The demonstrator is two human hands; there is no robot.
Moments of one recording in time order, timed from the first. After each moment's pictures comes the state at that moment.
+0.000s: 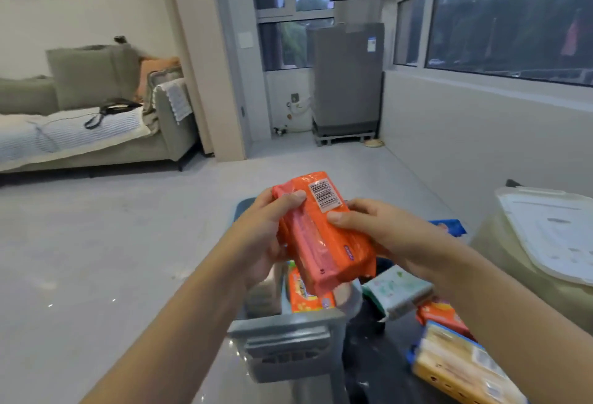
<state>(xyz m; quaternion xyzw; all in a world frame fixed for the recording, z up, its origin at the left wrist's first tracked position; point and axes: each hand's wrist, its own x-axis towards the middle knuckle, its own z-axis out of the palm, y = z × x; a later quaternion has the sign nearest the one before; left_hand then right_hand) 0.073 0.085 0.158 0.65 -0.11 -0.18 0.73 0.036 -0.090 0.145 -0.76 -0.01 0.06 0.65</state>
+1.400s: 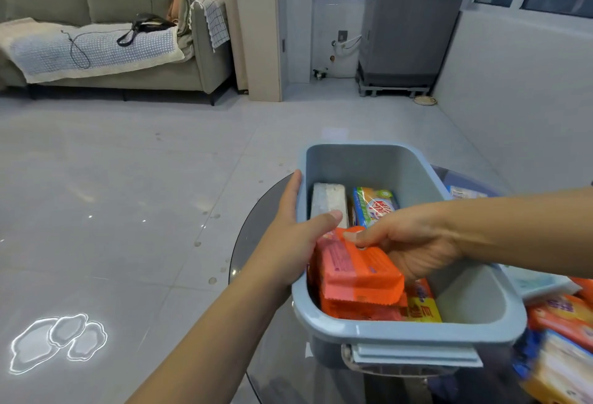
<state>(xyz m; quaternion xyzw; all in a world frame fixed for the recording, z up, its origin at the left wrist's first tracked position) 0.111 0.159 0.065 0.70 -0.02 -0.12 0.70 0.120 -0.007 0.092 -0.61 0.16 0.47 0.62</state>
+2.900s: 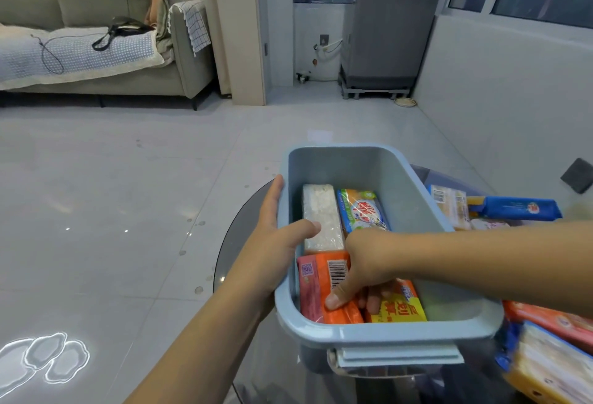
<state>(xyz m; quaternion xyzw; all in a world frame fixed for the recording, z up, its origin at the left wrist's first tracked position) 0.107 0.159 0.070 0.69 -0.02 -0.13 0.71 0.121 0.011 0.070 -0.90 0.05 0.37 0.21</state>
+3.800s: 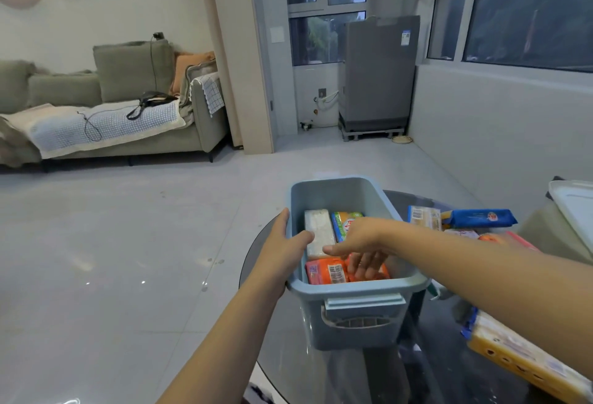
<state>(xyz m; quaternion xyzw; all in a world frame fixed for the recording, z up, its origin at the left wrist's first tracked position) 0.083 0.155 0.084 0.79 0.02 -0.08 0.61 0.106 -0.004 0.092 -0.91 0.11 0.26 0.31</state>
